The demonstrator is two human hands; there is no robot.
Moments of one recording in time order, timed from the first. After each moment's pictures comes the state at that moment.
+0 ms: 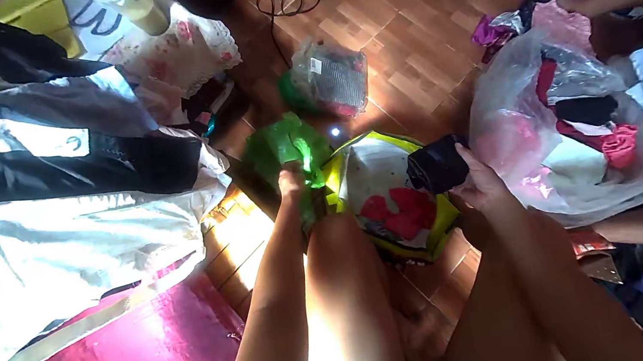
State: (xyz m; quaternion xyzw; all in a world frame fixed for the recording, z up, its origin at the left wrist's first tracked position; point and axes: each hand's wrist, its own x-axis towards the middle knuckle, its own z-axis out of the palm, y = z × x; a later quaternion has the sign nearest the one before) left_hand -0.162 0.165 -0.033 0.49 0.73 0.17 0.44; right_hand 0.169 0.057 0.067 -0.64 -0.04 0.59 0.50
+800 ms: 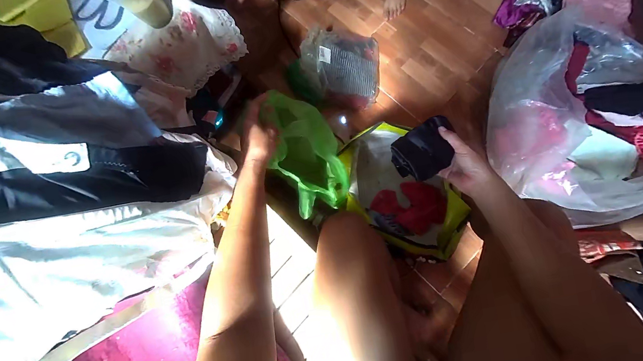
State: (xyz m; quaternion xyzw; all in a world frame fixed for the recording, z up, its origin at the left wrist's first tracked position) left_hand -0.194 0.230 0.081 0.57 0.67 0.26 0.40; right_hand 0.139 0.095 0.057 -0.61 -0.08 0.62 0.48
